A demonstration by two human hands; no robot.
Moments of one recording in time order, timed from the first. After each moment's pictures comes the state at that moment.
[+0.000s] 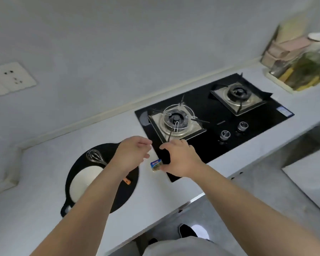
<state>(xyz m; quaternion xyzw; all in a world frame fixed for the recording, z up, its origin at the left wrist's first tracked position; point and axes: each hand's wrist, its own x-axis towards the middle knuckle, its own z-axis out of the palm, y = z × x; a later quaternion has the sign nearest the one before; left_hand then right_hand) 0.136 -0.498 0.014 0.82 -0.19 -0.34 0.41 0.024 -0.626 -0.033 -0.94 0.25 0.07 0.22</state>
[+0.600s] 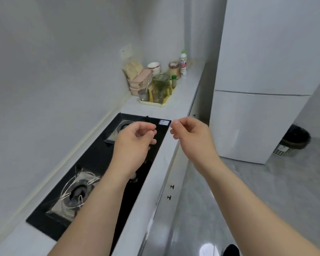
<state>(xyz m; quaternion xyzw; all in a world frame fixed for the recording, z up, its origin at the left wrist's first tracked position) -0.095 -0.738 0.124 0.63 -0.54 -0.33 0.45 -0.247 -0.758 0.106 -0.52 0.55 -0.51 0.41</state>
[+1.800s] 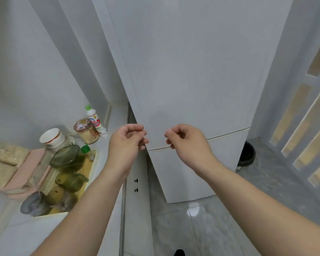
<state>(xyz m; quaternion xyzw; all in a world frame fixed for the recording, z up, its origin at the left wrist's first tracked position) -0.415 -1.276 0.122 0.48 -0.59 -0.50 0.42 -0.558 -1.200 0.109 -0.41 0.68 -0.54 0.29</state>
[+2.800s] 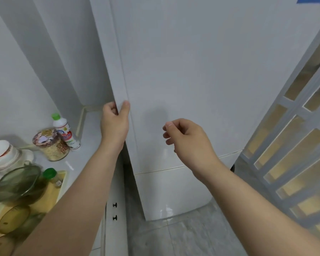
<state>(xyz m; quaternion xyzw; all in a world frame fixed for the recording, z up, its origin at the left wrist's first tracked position) -0.474 -1.514 0.099 0.47 -0.57 -0.46 0.50 -0.579 -1.332 0.141 -0.37 0.71 -0.53 0.28</state>
